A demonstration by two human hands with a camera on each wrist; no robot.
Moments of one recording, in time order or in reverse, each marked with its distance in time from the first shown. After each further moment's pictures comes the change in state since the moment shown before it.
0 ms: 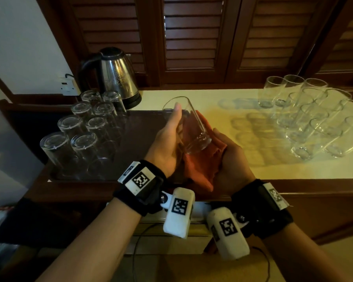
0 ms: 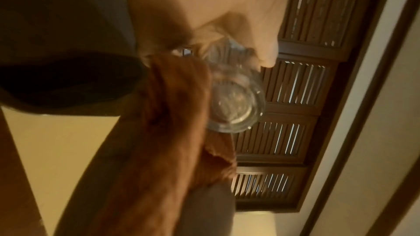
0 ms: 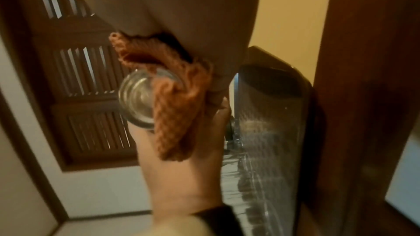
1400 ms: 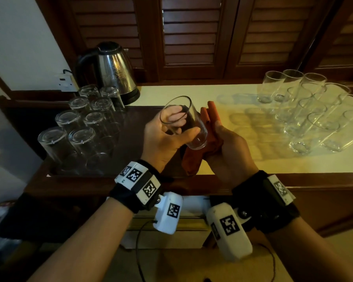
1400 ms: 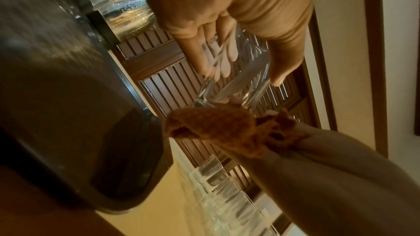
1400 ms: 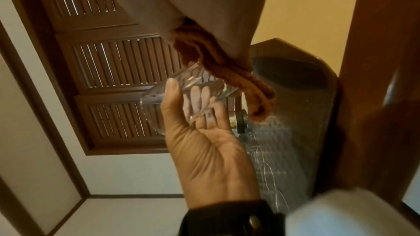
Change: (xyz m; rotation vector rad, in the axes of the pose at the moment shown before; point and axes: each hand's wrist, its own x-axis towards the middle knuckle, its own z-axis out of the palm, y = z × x) left_hand 0.003 -0.020 -0.025 0.460 0.125 0.547; right_hand 0.004 -0.009 0.001 -0.125 0.160 -0.296
